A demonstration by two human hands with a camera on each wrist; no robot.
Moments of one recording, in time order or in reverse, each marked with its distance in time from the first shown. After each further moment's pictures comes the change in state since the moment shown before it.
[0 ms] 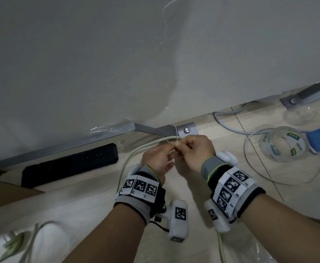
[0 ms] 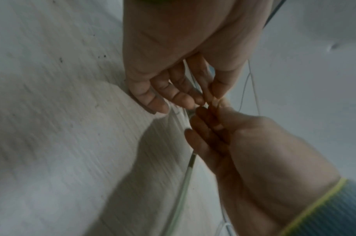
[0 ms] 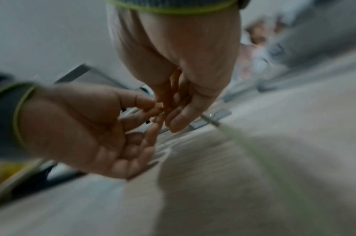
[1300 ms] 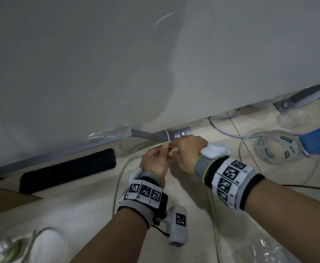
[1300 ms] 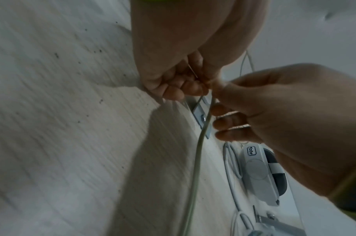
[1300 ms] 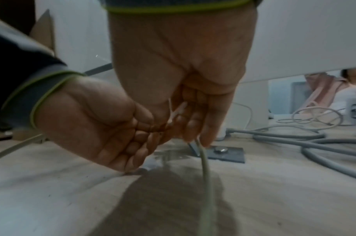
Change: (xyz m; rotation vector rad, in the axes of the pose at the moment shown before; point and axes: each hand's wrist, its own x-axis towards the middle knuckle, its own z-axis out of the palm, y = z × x) left_hand 0.012 -0.010 0.006 0.108 0.103 0.200; right_hand 0.009 -0.028 -0.013 -1.003 -0.212 -0.429
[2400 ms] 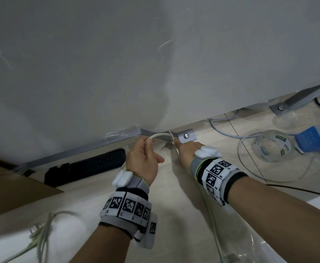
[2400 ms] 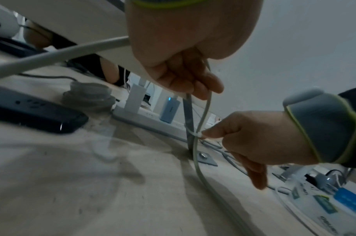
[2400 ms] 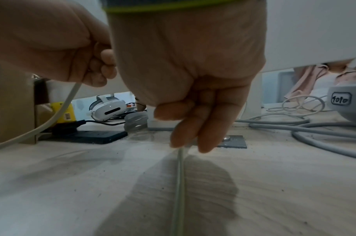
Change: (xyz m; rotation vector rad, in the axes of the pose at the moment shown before) left_hand -0.076 0.064 -0.051 0.525 0.144 0.568; right_hand -0.016 -0.019 -0.002 0.027 -0.184 0.133
